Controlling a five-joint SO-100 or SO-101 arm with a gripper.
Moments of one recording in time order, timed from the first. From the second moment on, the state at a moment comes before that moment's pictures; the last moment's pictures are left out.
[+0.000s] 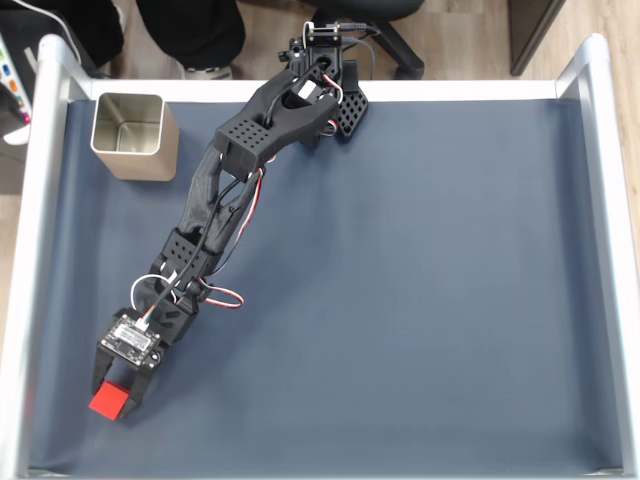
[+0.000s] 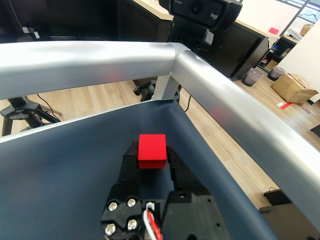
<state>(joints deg) 31.6 37.9 62.1 -14.3 -102.0</state>
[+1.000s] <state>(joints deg) 31.6 108.5 105.9 30.1 -92.2</state>
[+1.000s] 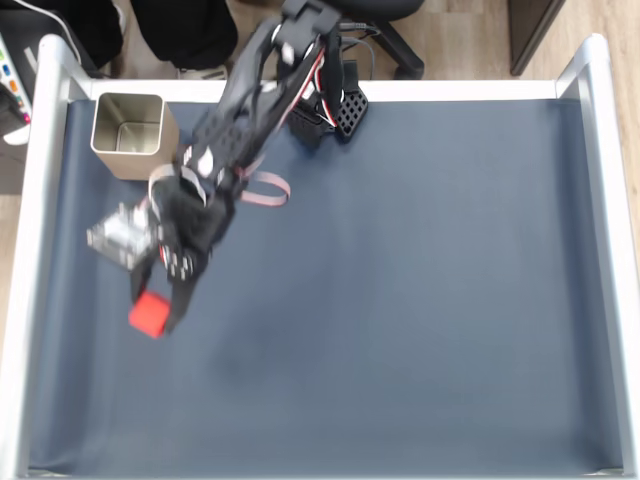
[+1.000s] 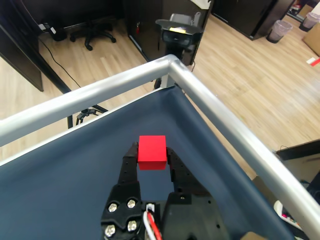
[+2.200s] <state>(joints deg) 71.7 148.7 147.5 28.4 -98.0</state>
